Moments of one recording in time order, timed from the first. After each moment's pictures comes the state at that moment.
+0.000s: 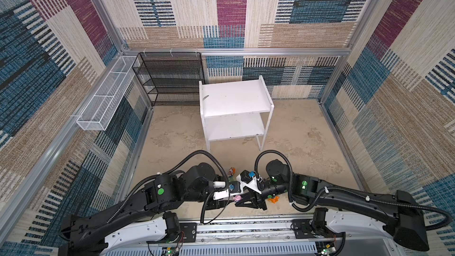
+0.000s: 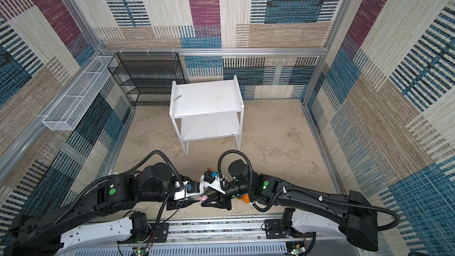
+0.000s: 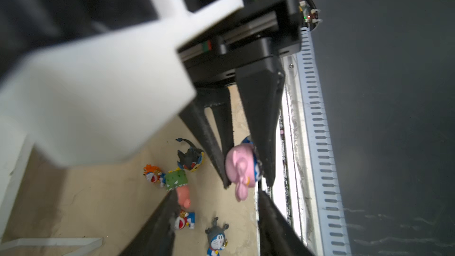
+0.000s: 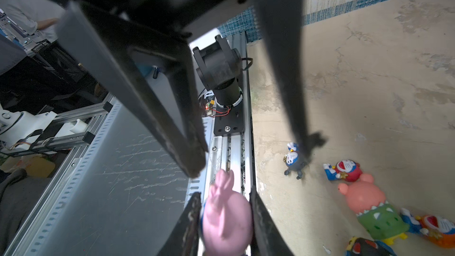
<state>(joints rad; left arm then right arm) -1.15 0.81 0.97 -0.85 0.10 0.36 1.08 1.06 0.64 -0.04 -0.62 0.05</state>
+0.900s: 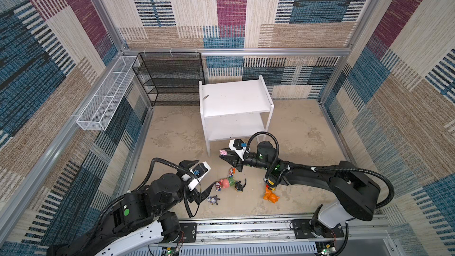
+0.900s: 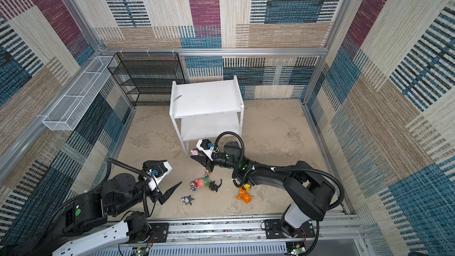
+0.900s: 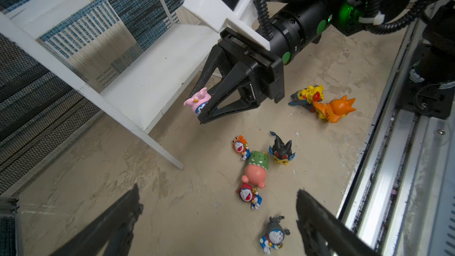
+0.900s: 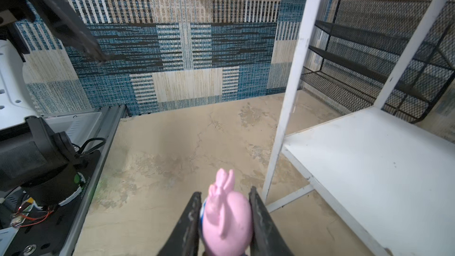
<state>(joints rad) -1.05 0.47 0.82 -0.80 -0.31 0.16 0.85 1.58 0.75 0.77 -0.42 -0.07</state>
